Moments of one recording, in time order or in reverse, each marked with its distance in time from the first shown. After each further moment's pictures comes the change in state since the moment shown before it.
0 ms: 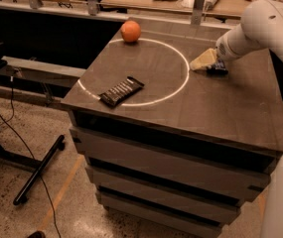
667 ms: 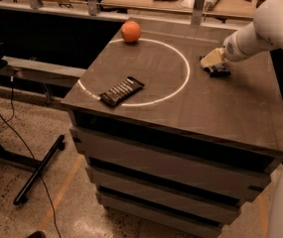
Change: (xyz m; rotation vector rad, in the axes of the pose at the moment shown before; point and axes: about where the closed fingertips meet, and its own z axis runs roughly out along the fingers) arm 0.013 -0.012 -0.008 -0.050 -0.002 0.053
